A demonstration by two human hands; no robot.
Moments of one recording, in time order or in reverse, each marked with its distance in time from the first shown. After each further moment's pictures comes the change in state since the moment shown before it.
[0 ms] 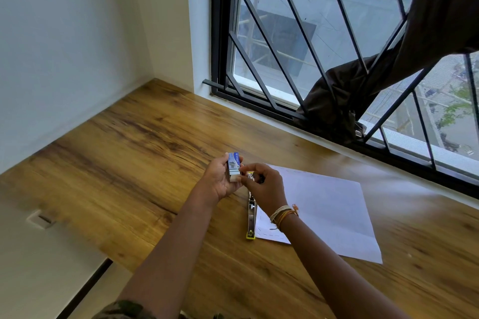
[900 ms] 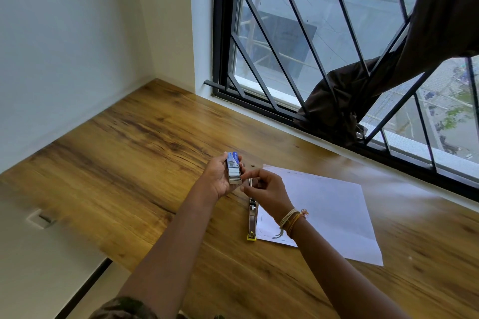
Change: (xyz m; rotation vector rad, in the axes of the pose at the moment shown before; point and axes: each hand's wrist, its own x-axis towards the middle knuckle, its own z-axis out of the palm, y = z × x) left_hand 0.000 0.006 0.000 -0.006 0.022 0.031; right_hand -0.007 -0.003 -0.010 0.301 -0.218 0.227
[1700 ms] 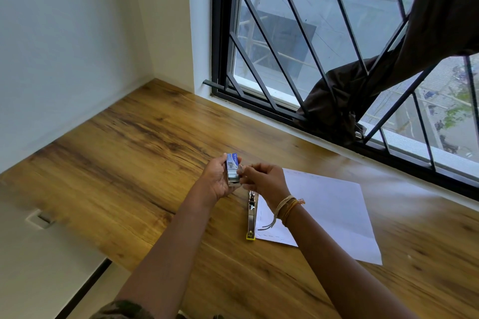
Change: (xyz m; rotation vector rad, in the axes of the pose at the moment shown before) left_hand -0.004 -0.003 0.000 0.066 0.007 -0.018; right_hand 0.016 -0.015 0.001 0.259 0.067 0.202
